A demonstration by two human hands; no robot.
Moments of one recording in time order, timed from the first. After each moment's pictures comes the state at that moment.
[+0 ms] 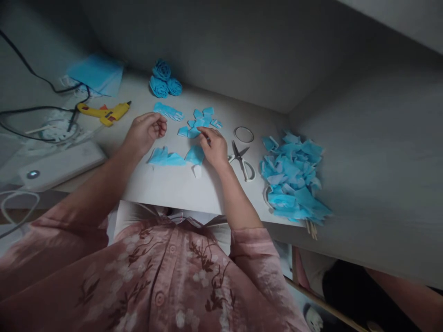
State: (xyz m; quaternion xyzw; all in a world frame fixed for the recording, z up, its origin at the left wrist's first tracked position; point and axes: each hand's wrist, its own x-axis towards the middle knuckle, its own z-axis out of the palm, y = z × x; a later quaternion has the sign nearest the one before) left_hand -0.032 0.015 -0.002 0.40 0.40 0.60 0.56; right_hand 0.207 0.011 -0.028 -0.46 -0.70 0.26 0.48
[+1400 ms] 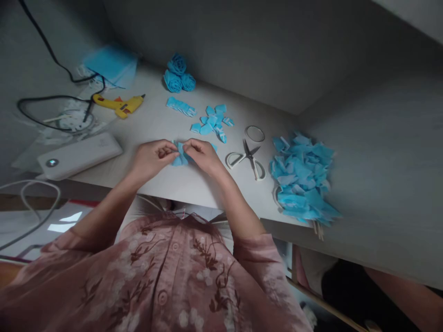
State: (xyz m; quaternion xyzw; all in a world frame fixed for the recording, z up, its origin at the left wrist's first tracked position) left_hand -0.051 -0.081 -0.003 0.63 0.58 0.39 0.33; right_hand 0.138 -0.041 0.009 -0.43 -0.66 0.51 0.33
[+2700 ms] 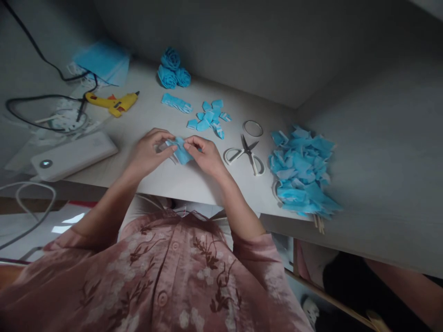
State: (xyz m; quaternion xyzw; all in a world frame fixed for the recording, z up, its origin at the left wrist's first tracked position) left_hand -0.049 -0.070 -0.004 0.67 0.54 0.42 0.28; right_hand 0.151 -0.052 0.007 -0.43 -0.69 0.46 0.37
